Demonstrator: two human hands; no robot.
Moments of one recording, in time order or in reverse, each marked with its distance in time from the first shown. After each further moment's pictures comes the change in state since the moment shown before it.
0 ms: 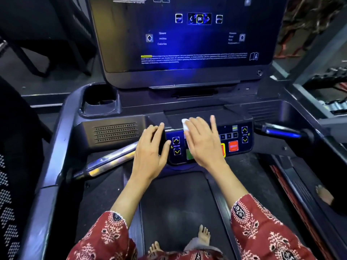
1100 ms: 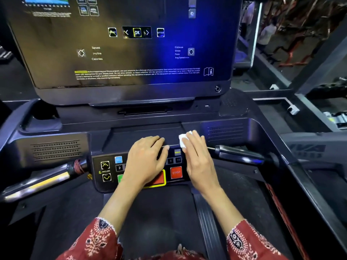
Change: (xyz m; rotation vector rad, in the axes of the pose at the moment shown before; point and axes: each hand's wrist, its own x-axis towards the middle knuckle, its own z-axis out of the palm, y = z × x) left_hand 0.073 0.115 0.103 0.253 -0.082 0.112; right_hand -0.026 0.155 -0.005 0.355 0.126 0.022
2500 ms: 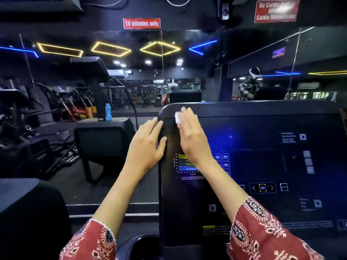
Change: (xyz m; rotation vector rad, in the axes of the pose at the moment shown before) left_hand 0.259 -0.323 -0.244 0.198 0.463 0.095; right_hand 0.465 -0.244 0.139 0.091 0.454 -0.366
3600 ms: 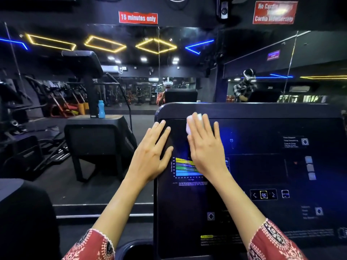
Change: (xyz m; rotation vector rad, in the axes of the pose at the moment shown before) left_hand -0.007 0.000 0.038 -0.051 0.052 0.135; right_hand -0.022 0.023 -0.019 -0.335 -0.163 0.019
